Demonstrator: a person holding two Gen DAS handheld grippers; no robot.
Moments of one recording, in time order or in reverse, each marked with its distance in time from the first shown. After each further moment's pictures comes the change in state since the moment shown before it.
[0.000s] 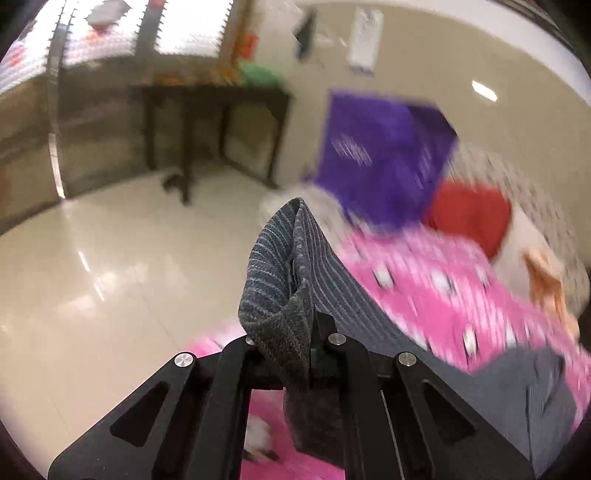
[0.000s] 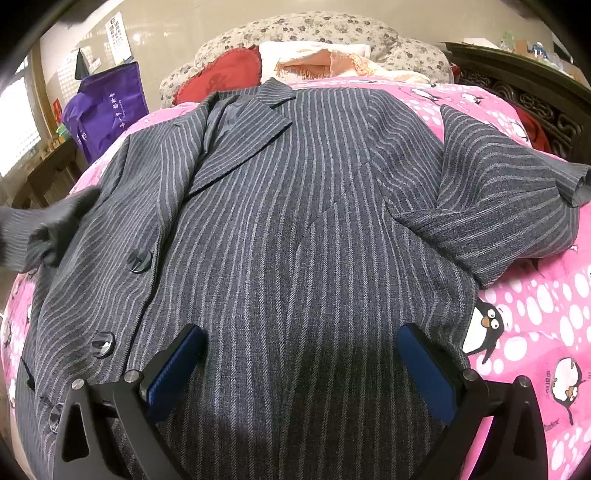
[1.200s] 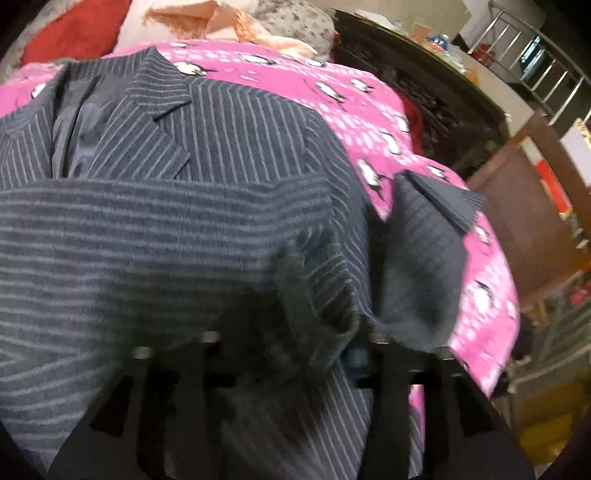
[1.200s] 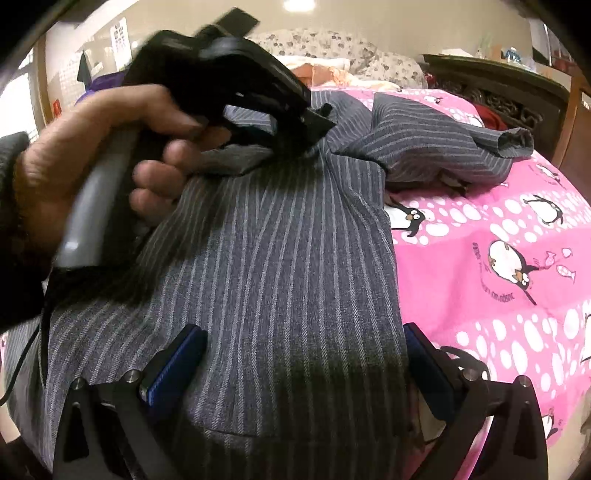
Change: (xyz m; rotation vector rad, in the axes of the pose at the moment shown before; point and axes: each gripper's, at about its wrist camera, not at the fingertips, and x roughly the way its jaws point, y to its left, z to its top) left arm -0.085 -0.436 -0.293 0.662 0.725 -0.918; right arm -0.058 -0.009 -0.090 0.000 -0.073 -0.058
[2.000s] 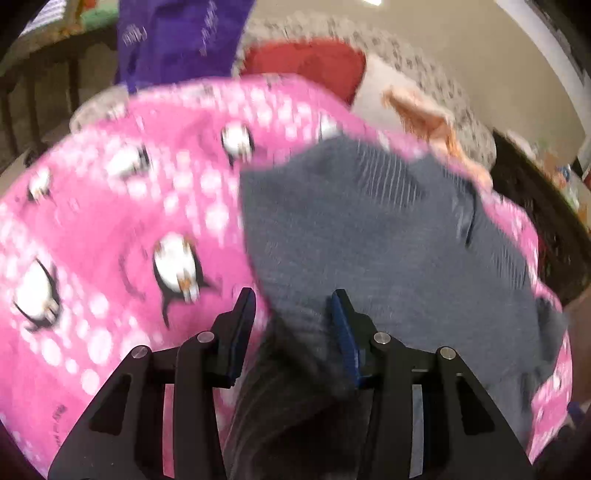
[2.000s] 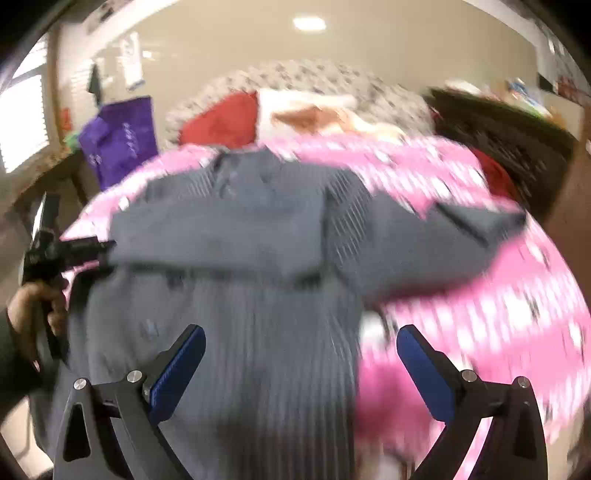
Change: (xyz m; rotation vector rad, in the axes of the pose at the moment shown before) left arm -0.165 0.189 -0.073 -0.375 -0.386 0.473; right arm -0.043 -0.001 0.093 -0.055 -0.094 0.024
